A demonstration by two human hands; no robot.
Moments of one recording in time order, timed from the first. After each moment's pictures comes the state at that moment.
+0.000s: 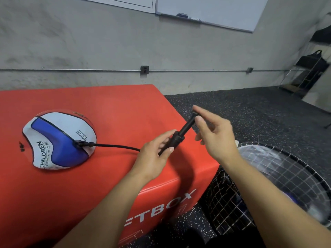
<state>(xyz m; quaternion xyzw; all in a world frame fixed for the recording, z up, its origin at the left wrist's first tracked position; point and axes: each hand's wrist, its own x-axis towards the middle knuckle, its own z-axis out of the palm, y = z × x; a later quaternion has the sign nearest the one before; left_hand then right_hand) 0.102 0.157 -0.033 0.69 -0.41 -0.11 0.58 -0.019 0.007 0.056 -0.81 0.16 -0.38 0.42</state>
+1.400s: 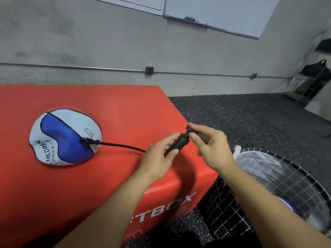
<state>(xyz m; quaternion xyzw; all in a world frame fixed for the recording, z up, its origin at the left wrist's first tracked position) 0.101 0.152 -0.034 0.71 -0.39 -0.11 0.57 -0.013 0.005 0.033 -0.85 0.17 -0.31 0.38</state>
